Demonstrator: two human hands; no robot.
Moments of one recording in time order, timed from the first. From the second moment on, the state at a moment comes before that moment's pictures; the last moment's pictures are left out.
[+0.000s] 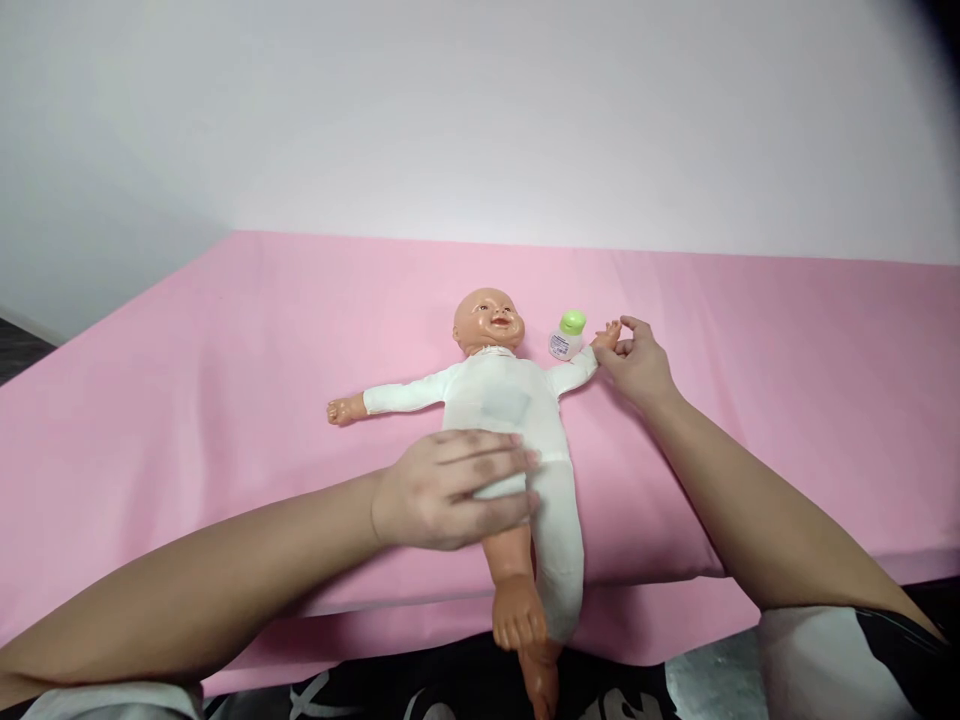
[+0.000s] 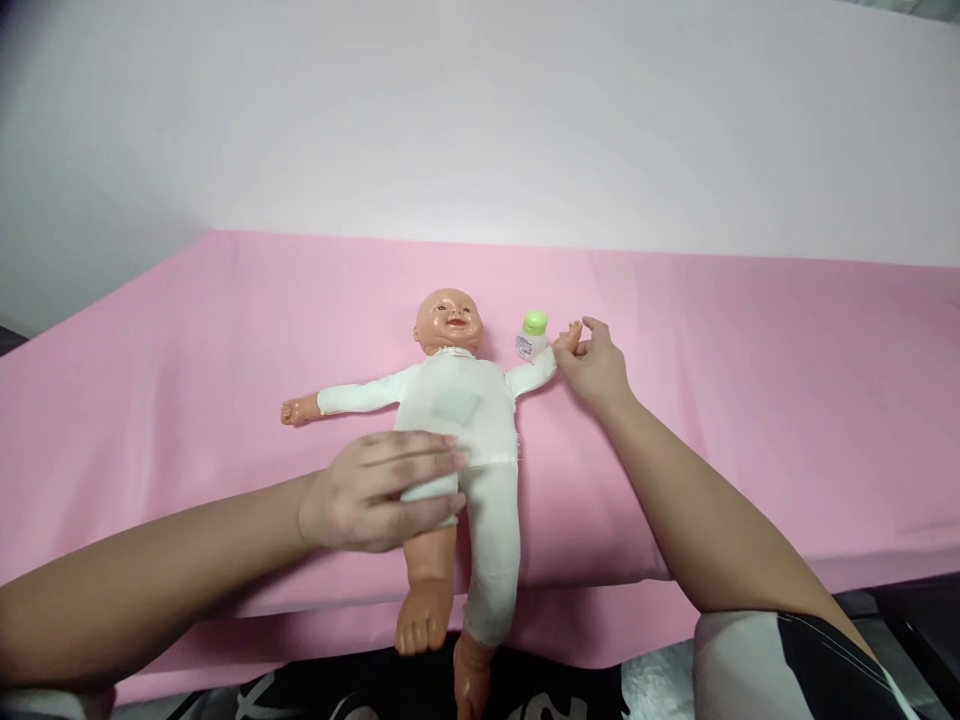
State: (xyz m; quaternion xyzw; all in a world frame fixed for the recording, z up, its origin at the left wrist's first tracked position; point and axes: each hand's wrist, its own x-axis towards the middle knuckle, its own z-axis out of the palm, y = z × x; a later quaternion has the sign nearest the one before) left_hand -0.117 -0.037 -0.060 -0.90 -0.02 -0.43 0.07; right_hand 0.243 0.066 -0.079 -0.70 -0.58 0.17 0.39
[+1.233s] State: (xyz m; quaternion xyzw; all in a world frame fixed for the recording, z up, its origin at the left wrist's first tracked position) left_hand -0.112 -0.054 -0.062 -0.92 -0.01 -0.40 -0.04; right_hand 0.257 0.077 -0.096 -0.67 -0.57 0.23 0.42
